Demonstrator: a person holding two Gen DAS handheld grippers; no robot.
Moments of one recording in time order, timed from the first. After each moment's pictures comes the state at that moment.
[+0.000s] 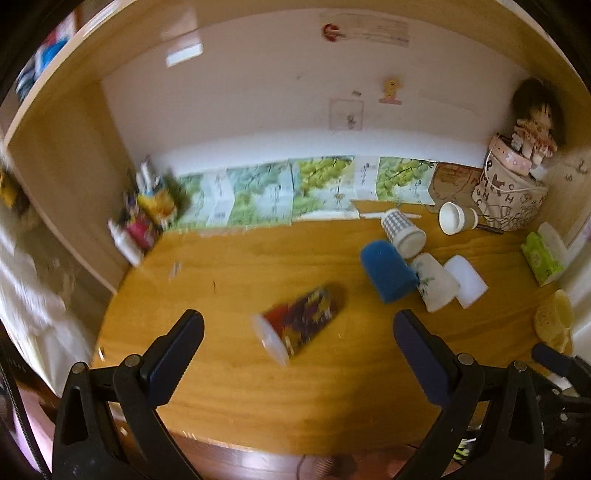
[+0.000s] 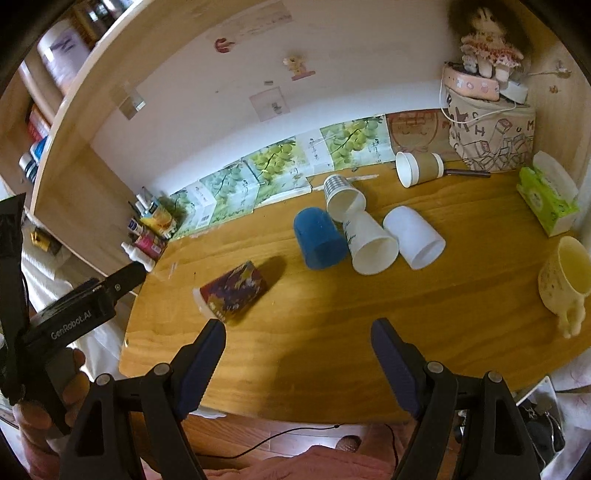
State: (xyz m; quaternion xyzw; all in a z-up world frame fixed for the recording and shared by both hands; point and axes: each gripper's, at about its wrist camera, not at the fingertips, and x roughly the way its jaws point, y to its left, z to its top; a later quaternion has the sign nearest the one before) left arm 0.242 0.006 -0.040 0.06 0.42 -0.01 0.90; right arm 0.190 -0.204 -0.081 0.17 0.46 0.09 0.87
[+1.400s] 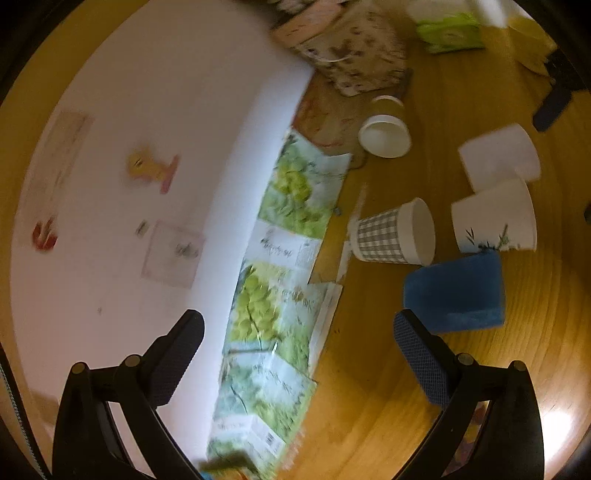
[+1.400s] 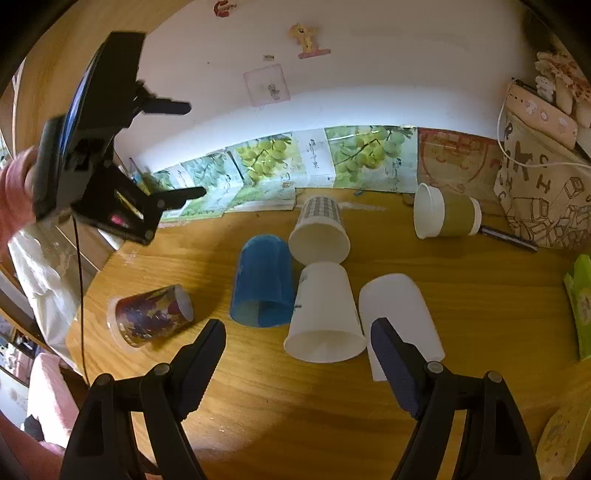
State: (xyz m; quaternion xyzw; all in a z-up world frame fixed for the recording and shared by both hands) left arm 0.401 -0.123 -0.134 0.57 0.24 -0.28 0.74; right arm 0.315 -0.248 -0.163 0.06 0.44 0.15 0.88
